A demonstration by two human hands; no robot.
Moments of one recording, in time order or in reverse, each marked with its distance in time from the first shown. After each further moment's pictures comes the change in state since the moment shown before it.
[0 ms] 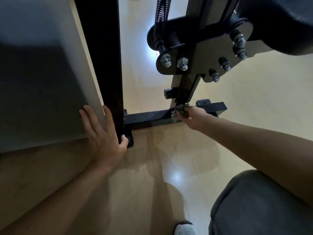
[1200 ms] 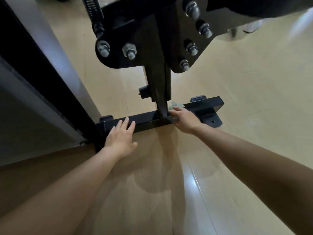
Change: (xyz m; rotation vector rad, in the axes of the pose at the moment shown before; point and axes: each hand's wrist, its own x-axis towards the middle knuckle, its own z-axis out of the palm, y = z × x) left_hand 0.028 0.087 0.081 0.247 -0.723 0.178; right_hand 0.121 0.029 -0.068 -1.591 -0.242 -0.915
